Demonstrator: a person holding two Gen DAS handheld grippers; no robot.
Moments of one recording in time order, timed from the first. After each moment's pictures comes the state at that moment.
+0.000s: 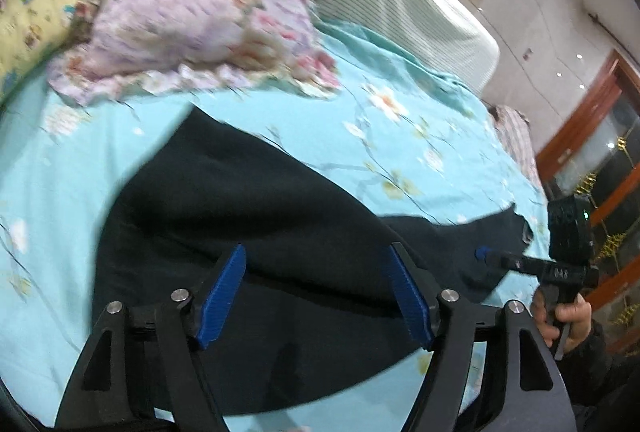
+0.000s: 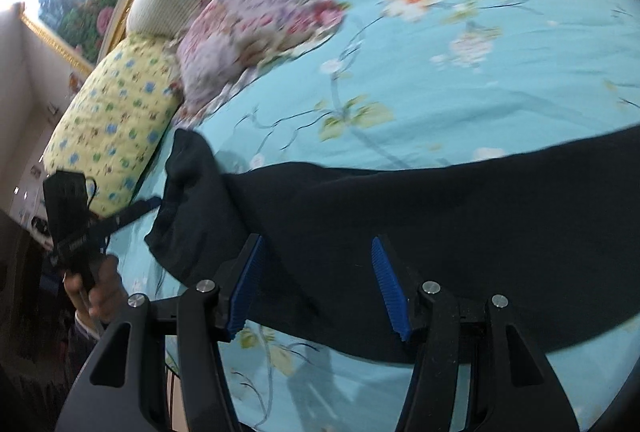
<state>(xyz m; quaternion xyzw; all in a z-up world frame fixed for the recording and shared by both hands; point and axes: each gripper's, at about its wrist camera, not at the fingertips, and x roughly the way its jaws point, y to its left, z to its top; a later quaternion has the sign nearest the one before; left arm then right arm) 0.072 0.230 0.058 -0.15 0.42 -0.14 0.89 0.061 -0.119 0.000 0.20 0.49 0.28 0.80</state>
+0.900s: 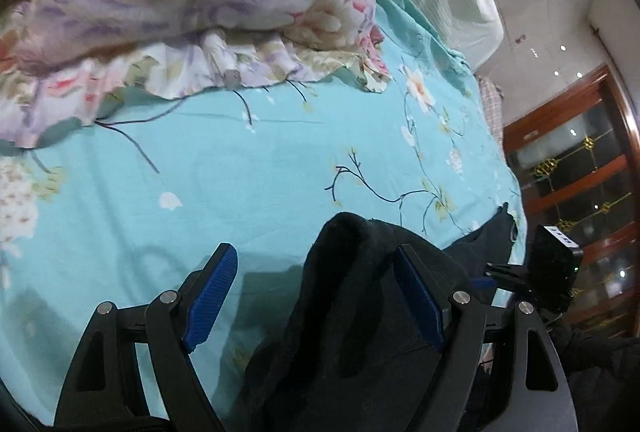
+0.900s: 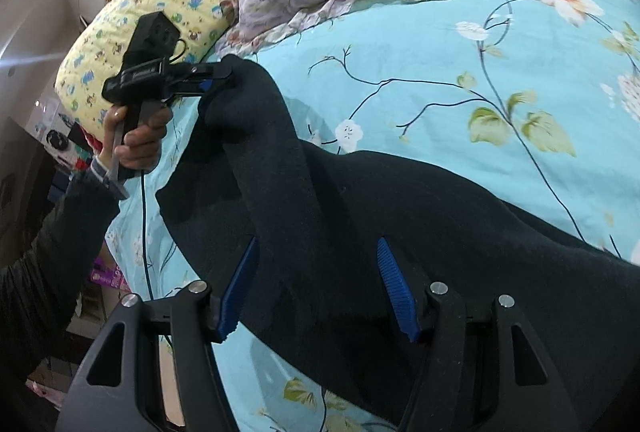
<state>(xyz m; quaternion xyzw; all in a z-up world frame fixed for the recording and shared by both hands) 0.222 0.324 -0.004 -0.20 0.53 -0.25 0.79 0.097 -0.002 -0.013 0.10 0.53 0.39 0.75</state>
